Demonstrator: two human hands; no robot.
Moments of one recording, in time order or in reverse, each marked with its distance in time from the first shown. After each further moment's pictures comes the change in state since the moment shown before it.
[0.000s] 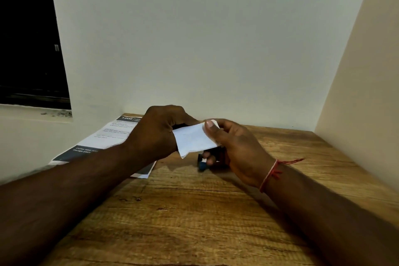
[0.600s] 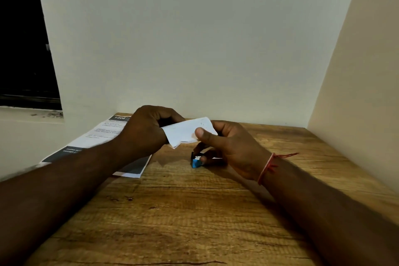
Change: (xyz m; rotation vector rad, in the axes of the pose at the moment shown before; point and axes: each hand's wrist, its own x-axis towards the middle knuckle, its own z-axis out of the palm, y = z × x) left_hand 0.005 -0.006 -0.001 -0.094 -0.049 -0.246; right_hand 0.005 0.004 -0.017 -0.147 -0.067 0.015
